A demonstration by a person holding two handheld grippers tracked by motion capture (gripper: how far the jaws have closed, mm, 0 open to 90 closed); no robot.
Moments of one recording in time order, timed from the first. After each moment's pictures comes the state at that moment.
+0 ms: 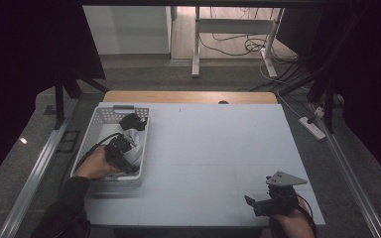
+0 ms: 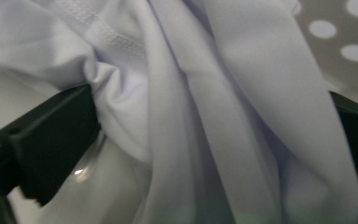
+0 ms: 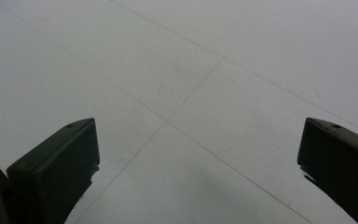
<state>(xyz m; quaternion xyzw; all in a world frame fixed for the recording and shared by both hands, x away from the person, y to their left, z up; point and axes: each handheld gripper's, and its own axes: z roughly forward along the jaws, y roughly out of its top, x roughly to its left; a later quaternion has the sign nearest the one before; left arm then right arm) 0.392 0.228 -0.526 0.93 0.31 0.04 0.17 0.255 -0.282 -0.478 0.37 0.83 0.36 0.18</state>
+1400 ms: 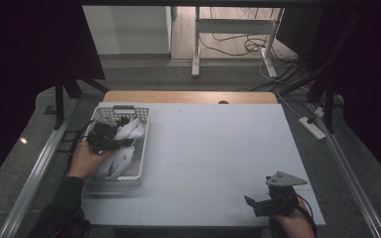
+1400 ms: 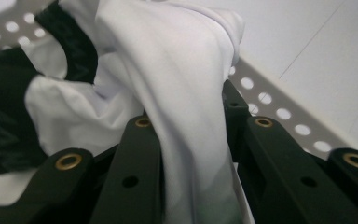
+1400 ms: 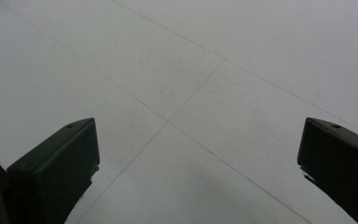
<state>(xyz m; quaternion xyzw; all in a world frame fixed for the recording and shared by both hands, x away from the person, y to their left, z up) 0.378 0.263 -0.464 0.84 0.39 0.07 0.37 0.254 -0.282 -0.478 0.37 0.84 0.36 0.18</state>
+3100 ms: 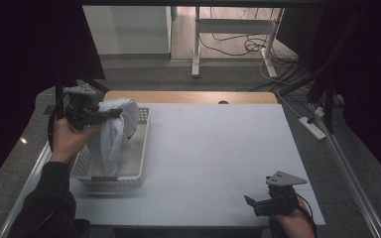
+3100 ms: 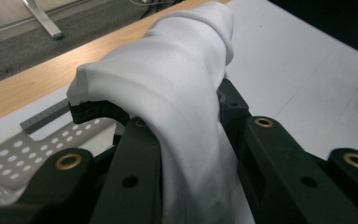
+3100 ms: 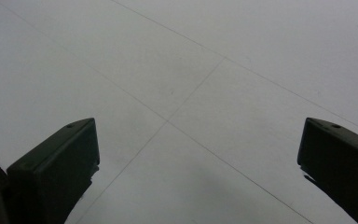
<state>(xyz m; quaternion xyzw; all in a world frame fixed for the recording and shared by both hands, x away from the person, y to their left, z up) 0.371 0.281 -0.354 0.80 0.39 0.12 0.44 0.255 -0.282 -0.478 0.37 0.83 0.36 0.18</state>
